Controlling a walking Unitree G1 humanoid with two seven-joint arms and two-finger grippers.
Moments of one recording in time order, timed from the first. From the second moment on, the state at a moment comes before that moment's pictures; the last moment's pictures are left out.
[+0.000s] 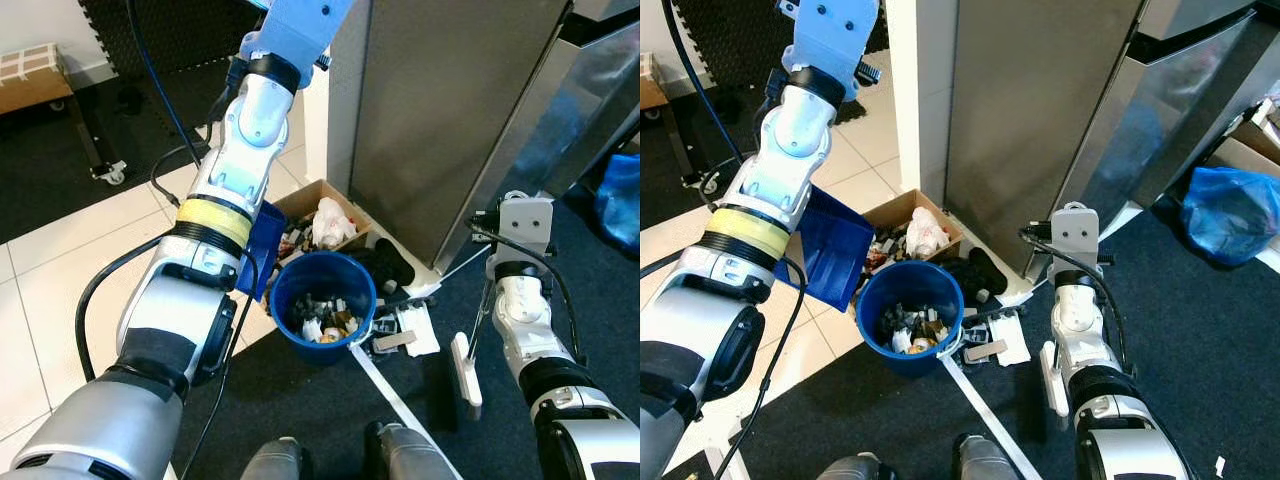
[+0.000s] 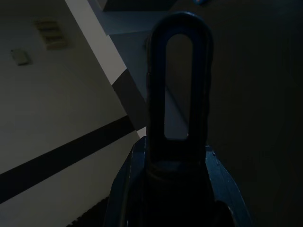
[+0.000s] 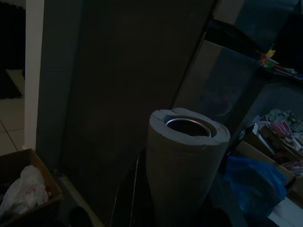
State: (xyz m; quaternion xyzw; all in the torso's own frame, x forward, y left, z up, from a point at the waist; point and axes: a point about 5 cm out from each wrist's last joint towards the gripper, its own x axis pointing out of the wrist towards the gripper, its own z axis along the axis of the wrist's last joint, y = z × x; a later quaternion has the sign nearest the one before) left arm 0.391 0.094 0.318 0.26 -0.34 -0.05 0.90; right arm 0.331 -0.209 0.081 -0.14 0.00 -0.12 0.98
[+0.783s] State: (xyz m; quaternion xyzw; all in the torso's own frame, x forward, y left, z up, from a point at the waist) left arm 0.378 0.047 0.321 0.27 -0.39 -0.13 0.87; right arm 0.331 -0.209 0.081 -0.14 0.00 -0.12 0.98
